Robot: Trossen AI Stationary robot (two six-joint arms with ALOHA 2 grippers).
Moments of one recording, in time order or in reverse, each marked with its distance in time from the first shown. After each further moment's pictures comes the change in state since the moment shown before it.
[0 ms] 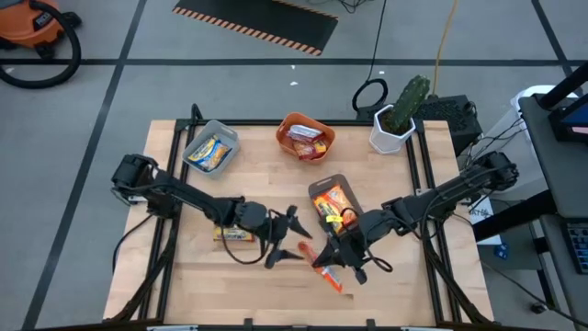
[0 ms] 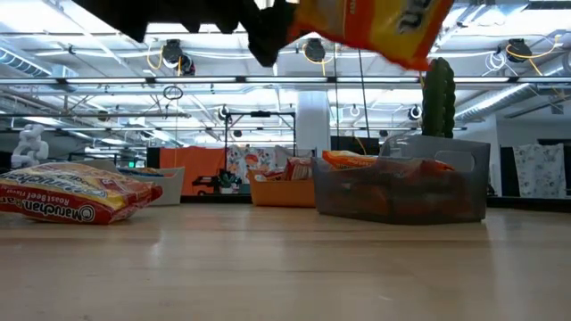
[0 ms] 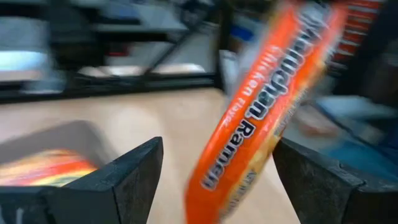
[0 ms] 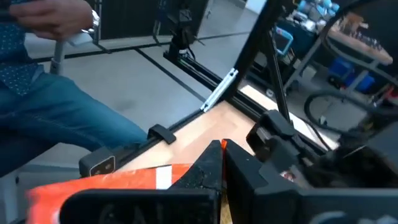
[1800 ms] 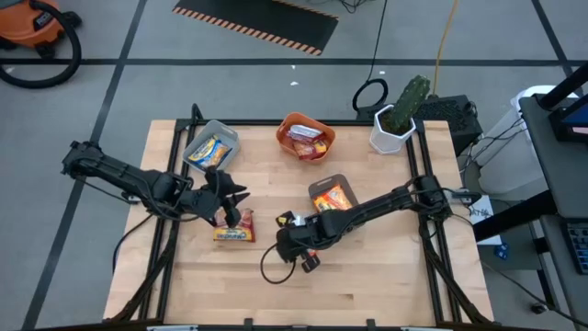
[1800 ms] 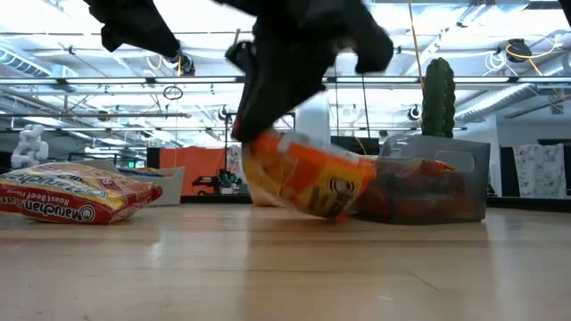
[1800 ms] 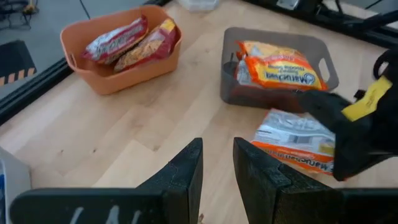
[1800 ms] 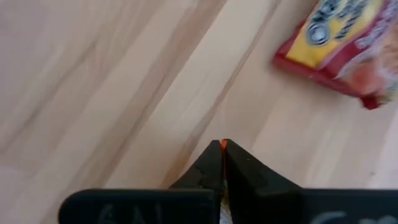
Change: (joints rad) left arm -0.072 -0.643 -0.002 -1.218 -0.764 -0.548; right arm -0.124 0.652 0.593 -0.701 0.198 0.025
